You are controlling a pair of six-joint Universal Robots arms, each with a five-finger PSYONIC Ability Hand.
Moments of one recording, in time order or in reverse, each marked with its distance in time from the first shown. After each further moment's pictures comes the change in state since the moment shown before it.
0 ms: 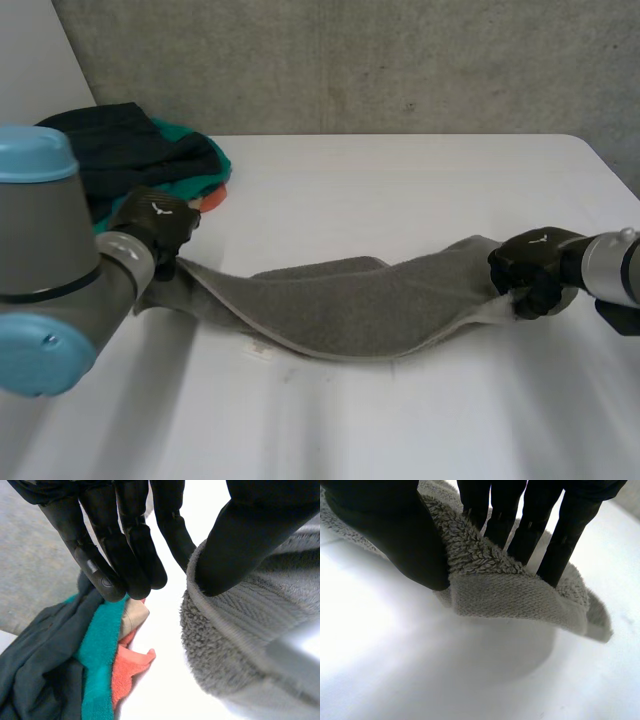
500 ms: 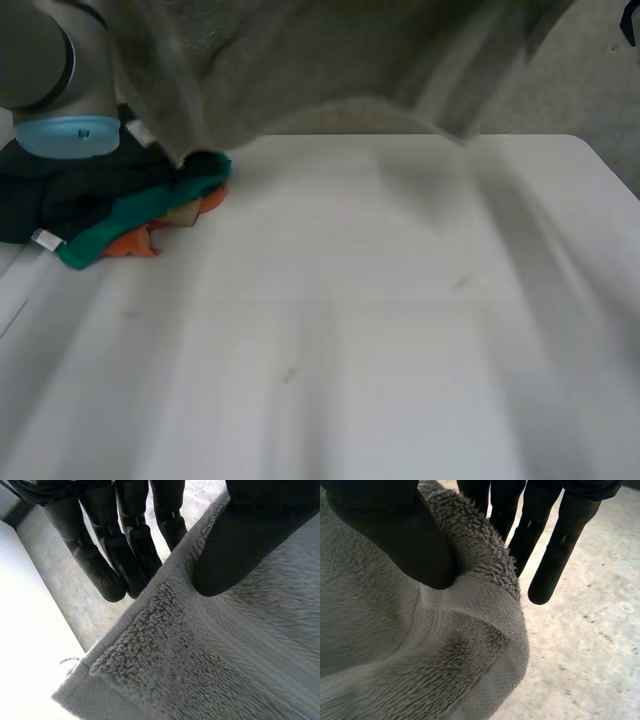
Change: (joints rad) left arm 0.020 -0.123 0.651 0.561 -0.050 -0.112; right arm 0.008 0.062 -0.354 -1.251 0.041 0.644; left_hand 0.000 0.000 0.000 0.000 0.000; right_hand 0.000 0.000 0.000 0.006 0.010
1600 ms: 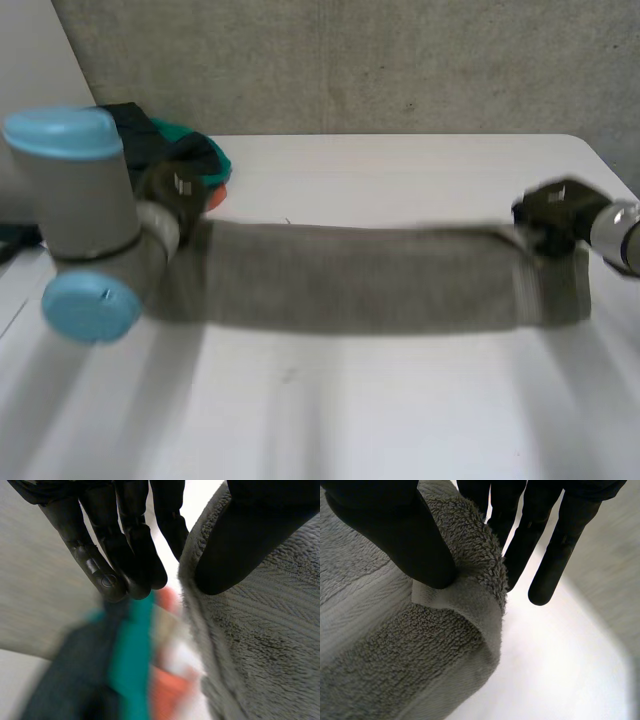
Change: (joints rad) left arm -0.047 -0.058 -0.372 -0.517 0.008 0.243; right arm -0.097 0.075 0.237 0.868 -0.117 -0.741; left_hand 0.000 0.000 0.000 0.000 0.000; right_hand 0.000 0.000 0.000 0.000 0.005
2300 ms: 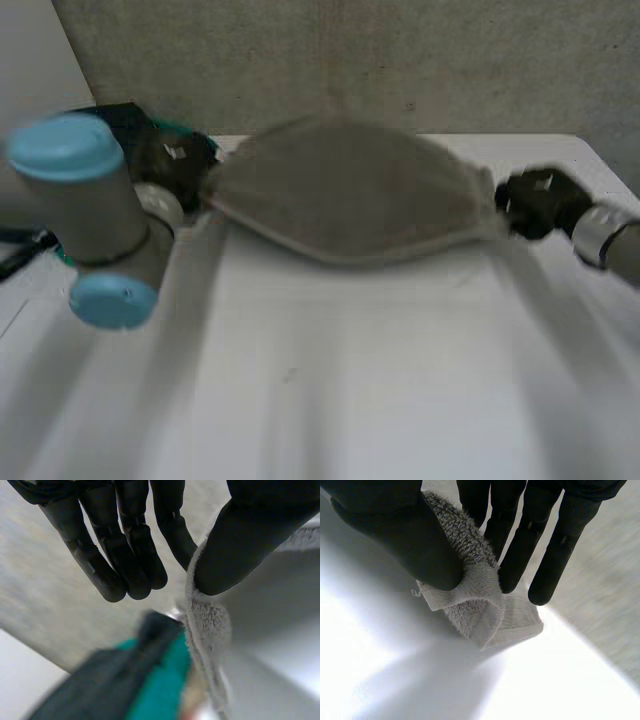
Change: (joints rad) left arm 0.006 -0.017 -0.078 0.226 -0.002 -0.252; right arm -0.017 0.090 0.065 -0.256 -0.142 0.179; left_hand 0.000 0.000 0.000 0.000 0.000; right_hand 0.000 0.000 0.002 0.003 0.012
